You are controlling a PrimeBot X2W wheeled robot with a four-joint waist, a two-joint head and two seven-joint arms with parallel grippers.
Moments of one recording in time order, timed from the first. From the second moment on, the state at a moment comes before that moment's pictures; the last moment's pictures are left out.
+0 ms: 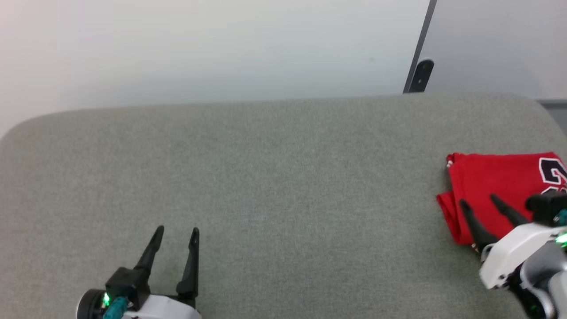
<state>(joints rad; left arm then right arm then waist) -0.03 0.11 -0.02 0.18 -0.14 -0.12 -0.26 -0.29 -0.40 0.19 0.34 0.49 0.13 0.10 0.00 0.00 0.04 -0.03</state>
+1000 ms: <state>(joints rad) 0.20 0.09 0.02 0.08 -0.16 -0.08 -0.26 0.07 -0.18 -0.02 -0.05 0.37 0.13 0.11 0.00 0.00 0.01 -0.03</state>
